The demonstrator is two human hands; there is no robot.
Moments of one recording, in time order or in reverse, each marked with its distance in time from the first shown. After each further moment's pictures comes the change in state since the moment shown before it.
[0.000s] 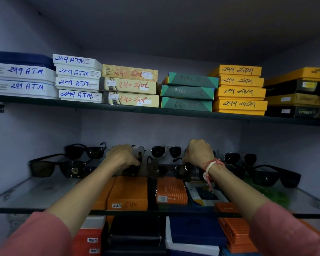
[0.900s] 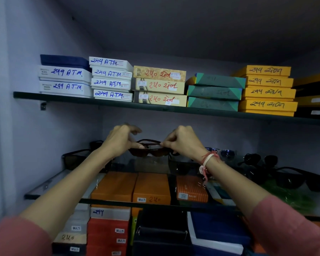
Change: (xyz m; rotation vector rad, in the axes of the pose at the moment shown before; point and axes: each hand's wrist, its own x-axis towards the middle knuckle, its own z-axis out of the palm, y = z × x) left_hand -0.042 -0.066 -0.049 -0.263 0.348 0.327; right_hand -0.008 -0.091 -0.002 0.387 0.117 -0.445
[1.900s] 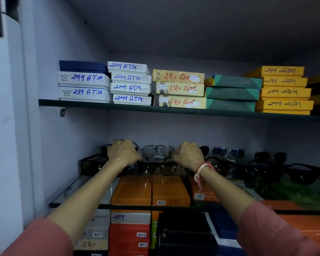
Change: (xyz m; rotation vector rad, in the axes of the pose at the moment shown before) left_hand 0.008 -0.048 0.014 0.243 -0.080 -0.371; right_hand 0.001 -0.019 0.054 -0.186 -0.102 0.400
